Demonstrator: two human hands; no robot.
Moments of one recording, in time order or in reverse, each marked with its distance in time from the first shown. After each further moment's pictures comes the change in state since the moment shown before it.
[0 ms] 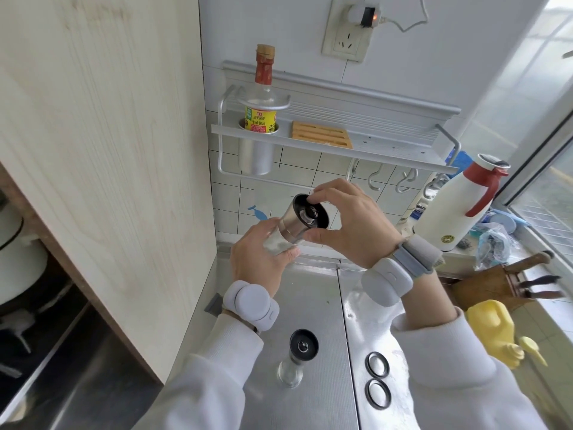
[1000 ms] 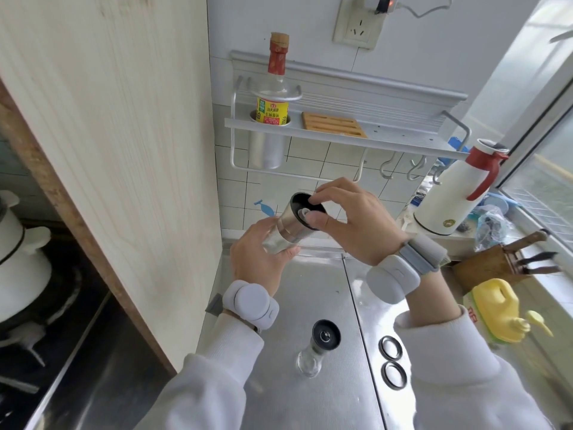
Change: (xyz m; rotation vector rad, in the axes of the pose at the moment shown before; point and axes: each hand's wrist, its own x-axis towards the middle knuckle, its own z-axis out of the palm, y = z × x) left_hand 0.011 -0.031 -0.038 0.001 -0.057 0.039; right_hand 0.007 -0.035 0.030 0.057 0.049 0.094
